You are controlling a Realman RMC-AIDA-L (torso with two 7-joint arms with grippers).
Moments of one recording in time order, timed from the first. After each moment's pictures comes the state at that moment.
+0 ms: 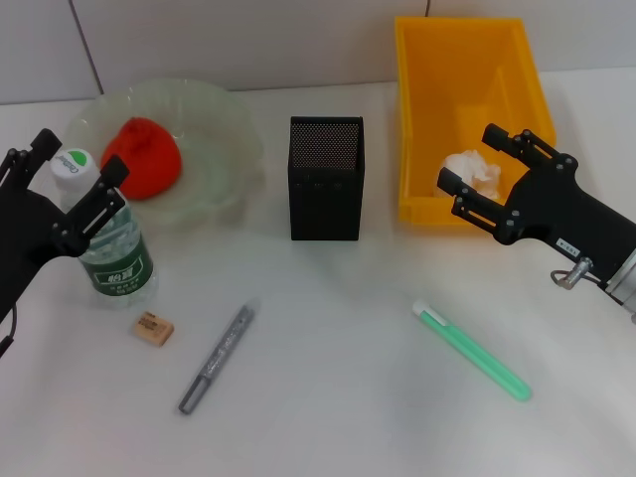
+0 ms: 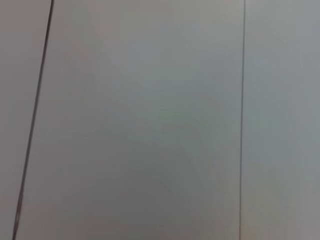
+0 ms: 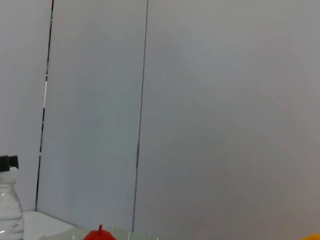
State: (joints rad) left arm -0.37 -2.08 1.22 0.15 0.67 1.50 -0.54; right arm 0.38 2.08 -0.87 -0.27 -1.20 -1.40 0.55
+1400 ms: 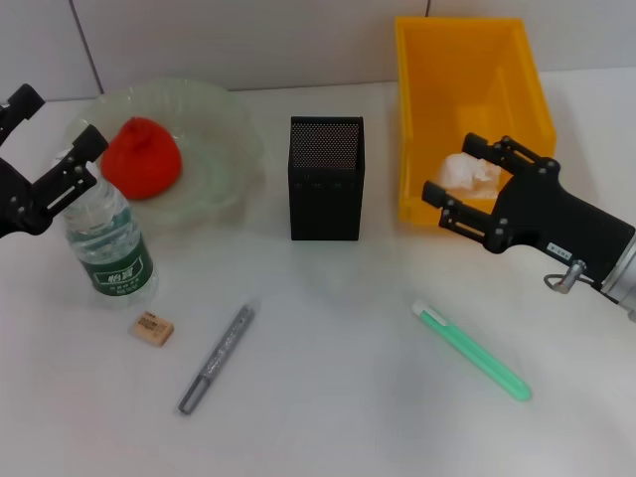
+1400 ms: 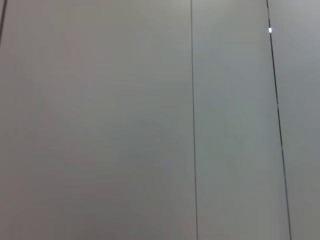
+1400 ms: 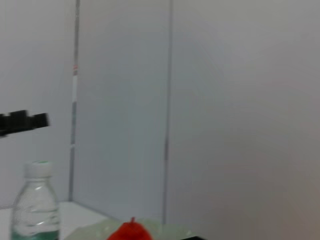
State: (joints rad) left arm -0.33 -1.99 1.21 0.35 0.82 1.56 -0.72; right arm 0.39 2.08 -0.87 -0.34 -1.31 -1.41 0.65
